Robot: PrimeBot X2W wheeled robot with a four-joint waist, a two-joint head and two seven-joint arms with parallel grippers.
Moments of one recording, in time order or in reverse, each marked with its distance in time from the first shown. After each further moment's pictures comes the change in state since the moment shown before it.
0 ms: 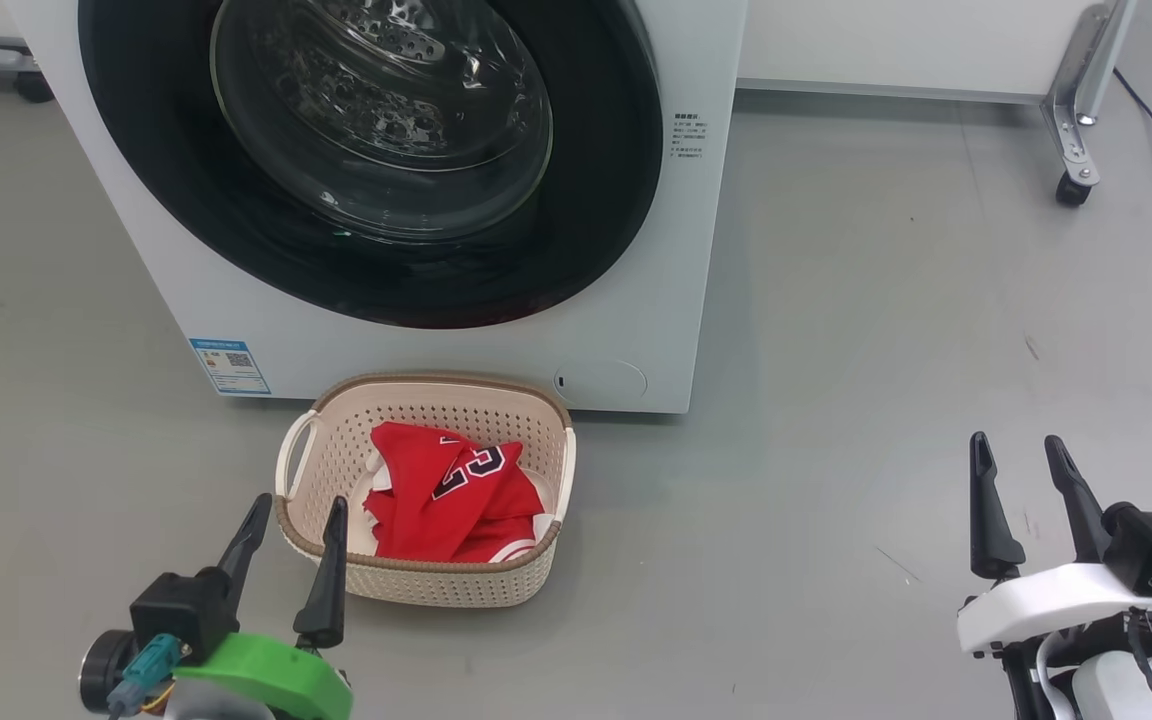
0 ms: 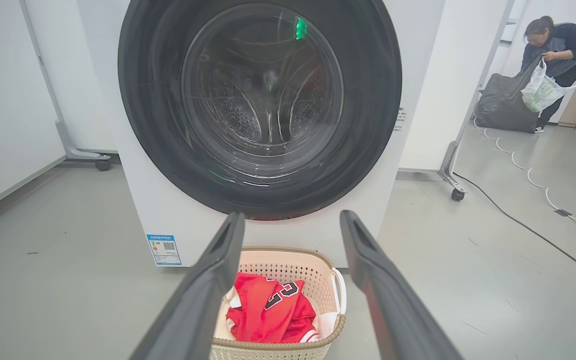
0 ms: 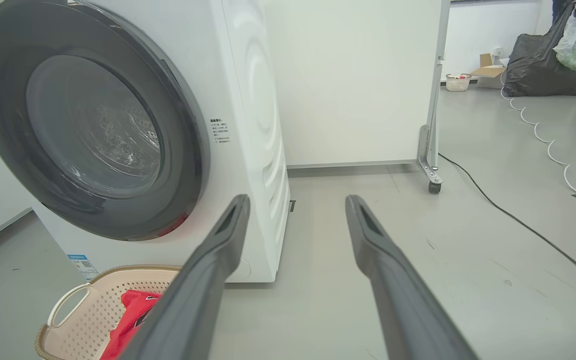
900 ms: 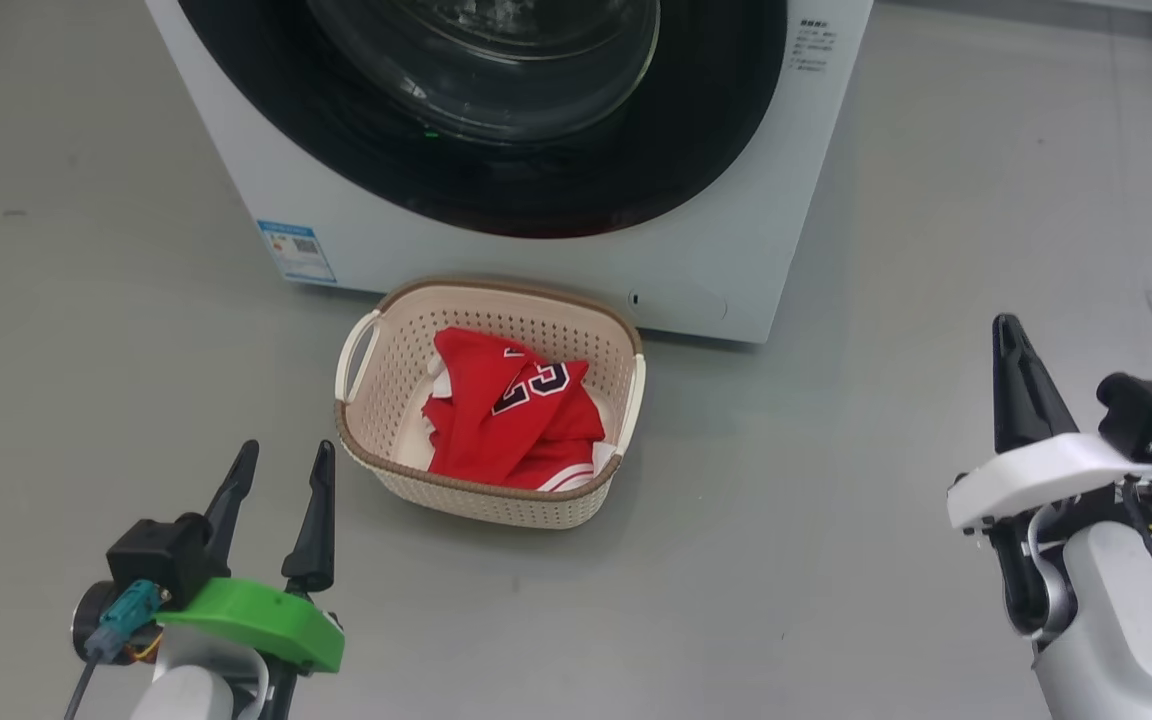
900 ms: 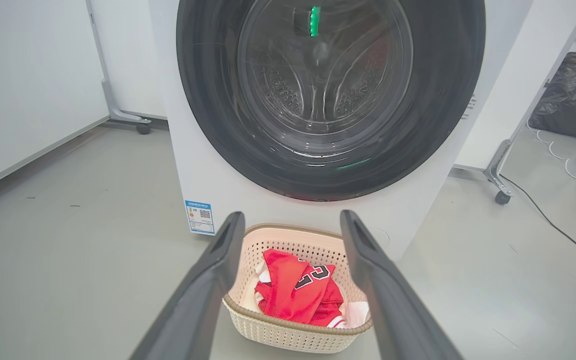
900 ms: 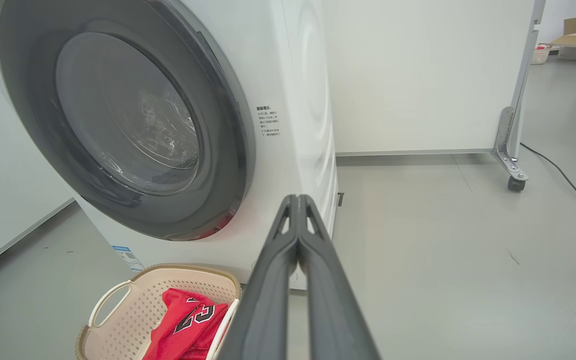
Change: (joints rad) left arm -0.101 0.001 0.002 0.043 -0.058 0.000 0.000; right arm -0.278 -0.024 0.045 0.189 0.069 0.043 0.000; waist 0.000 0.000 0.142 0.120
